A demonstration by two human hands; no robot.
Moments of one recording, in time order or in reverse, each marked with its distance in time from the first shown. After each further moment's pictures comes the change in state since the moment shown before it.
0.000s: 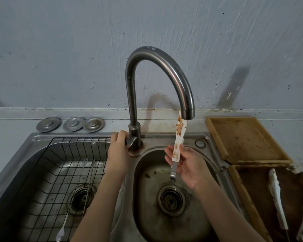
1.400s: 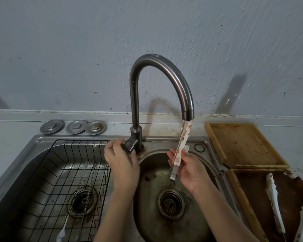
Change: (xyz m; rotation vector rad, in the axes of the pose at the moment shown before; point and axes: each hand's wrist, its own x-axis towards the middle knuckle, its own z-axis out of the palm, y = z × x) left_hand -0.042 0.031 -0.001 -0.057 0.269 -0.093; right_hand 0.006 0.007 -0.010 0.044 0.053 0.005
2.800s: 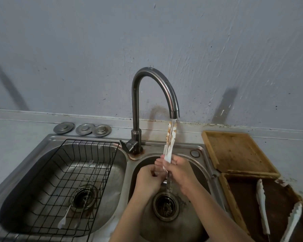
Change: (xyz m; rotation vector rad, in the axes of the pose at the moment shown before) left_hand -0.062 0.046 0.014 -0.438 -0.571 -0.429; right_hand -0.035 0.001 0.001 -0.626 -0.209 -0.185
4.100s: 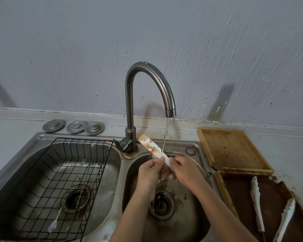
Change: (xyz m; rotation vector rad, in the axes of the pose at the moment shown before) left_hand 0.009 0.009 0.019 -0.514 -0.066 -0.170; right_hand -0.004 -0.013 -0.026 -0.913 0.118 -0.141
